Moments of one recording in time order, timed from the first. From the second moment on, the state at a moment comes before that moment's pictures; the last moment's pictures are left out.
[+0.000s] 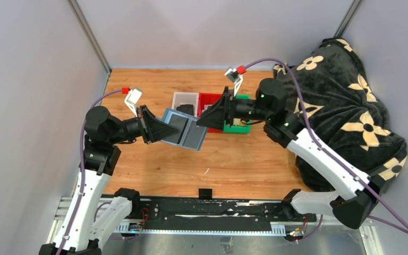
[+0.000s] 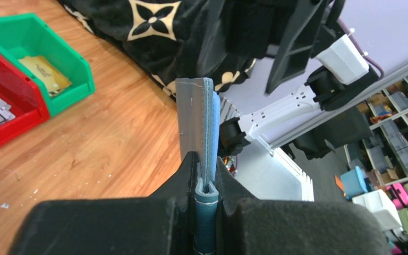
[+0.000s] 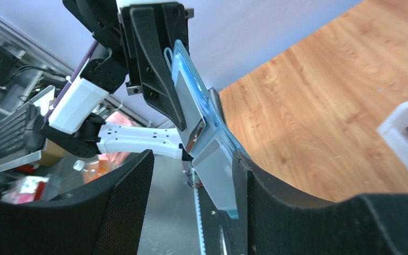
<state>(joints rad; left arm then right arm) -0.19 0.73 0.91 -0.17 1.03 -0.69 0.74 1.23 1.23 0.00 -0.74 0.62</state>
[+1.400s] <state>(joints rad) -0.18 0.72 0.90 -0.01 1.01 -0.80 0.85 1.35 1.12 0.42 -0.80 0.91</state>
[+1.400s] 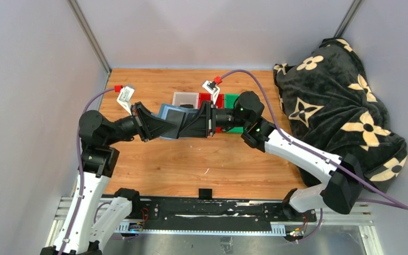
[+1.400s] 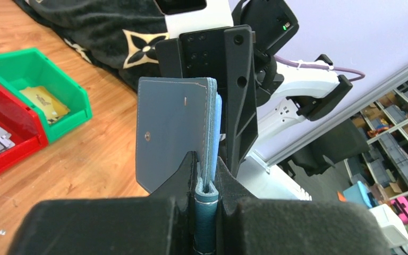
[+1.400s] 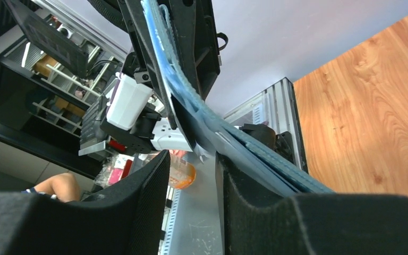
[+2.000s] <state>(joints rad) -0.18 0.71 0.91 -0.12 1.00 -0.71 0.85 1.38 1.12 0.53 -0.82 1.00</state>
